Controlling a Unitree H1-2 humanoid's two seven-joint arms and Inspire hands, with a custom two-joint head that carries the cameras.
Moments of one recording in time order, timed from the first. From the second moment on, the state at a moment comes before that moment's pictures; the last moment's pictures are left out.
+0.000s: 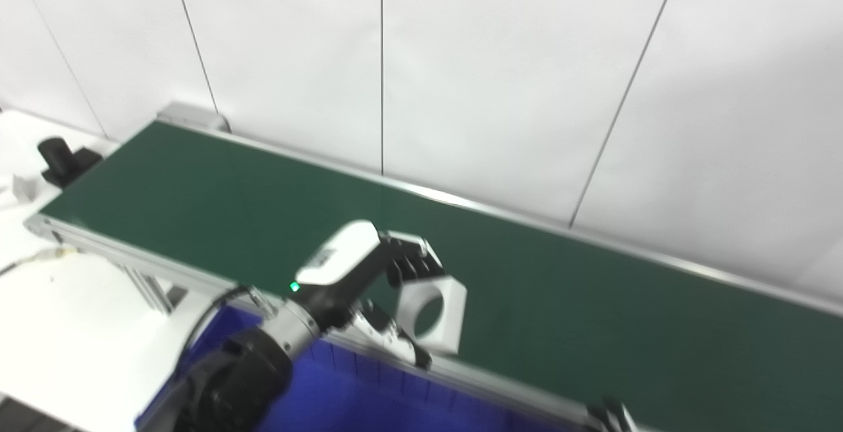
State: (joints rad) left arm 0.14 0.35 -0.10 -0.63 0.53 0.22 -0.25; right arm 0.31 -0.13 0.21 -0.07 -0.11 -0.32 0.13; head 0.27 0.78
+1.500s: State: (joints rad) left arm 0.35 0.30 -0.16 -0.12 0.69 0.02 -0.06; right arm 0.35 -0.14 0.11 -0.21 0.07 -0.18 0.15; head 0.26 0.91
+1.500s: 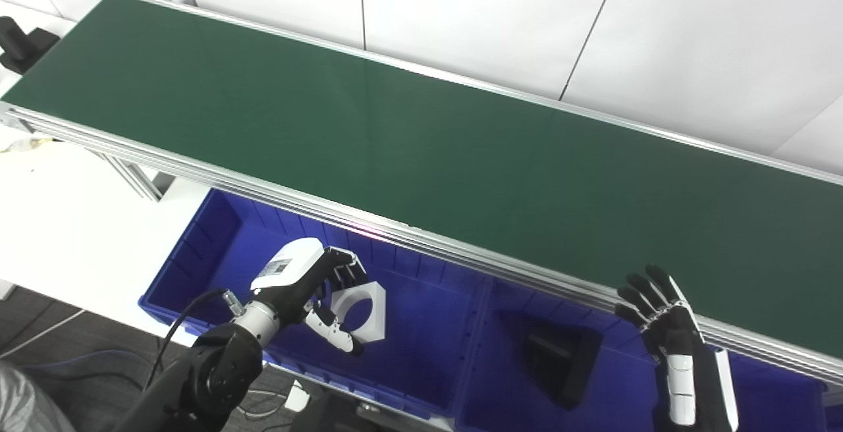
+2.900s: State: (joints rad) left arm 0.41 0.26 -0.13 -0.64 0.67 0.22 -0.23; right arm 0.36 -0.11 0.14 -0.17 0.01 -0.18 0.15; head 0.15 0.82
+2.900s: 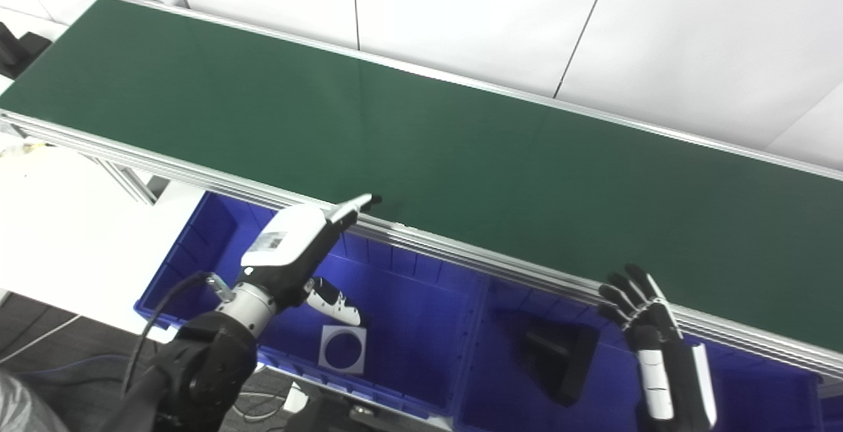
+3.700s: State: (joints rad) left arm 0.27 0.14 -0.25 -0.20 0.04 -0.14 -0.26; right arm 0.35 -0.03 0.22 -0.09 -0.13 -0.26 0.10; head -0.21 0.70
